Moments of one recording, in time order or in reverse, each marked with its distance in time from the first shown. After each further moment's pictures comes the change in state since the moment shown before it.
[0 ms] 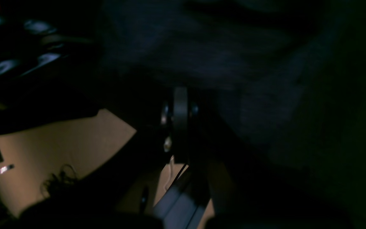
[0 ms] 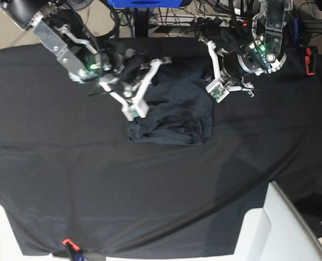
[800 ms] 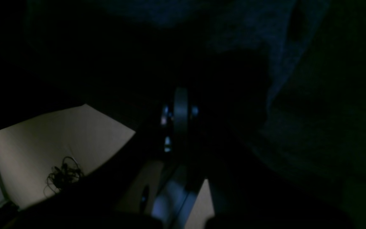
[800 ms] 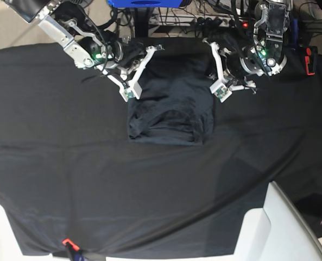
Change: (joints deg) left arm -2.5 -0.9 0.0 -4.9 0.4 0.0 0.2; right arm -3.2 -0.5 -0.2 -8.0 -0.1 -0.6 3.2
